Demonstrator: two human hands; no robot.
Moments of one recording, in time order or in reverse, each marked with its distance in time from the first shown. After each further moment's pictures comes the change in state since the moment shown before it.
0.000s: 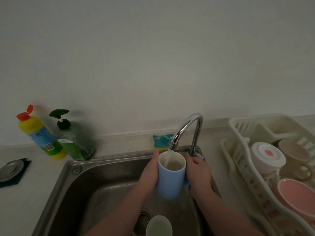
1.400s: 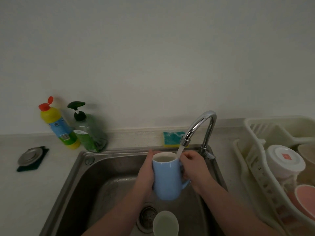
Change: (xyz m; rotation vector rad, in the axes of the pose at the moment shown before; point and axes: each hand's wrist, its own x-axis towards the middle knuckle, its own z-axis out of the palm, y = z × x) left_hand -0.002 -0.015 -0.032 -0.213 0.196 -0.010; right_hand -0.001 -0.001 0.021 -0.007 -0.402 0.006
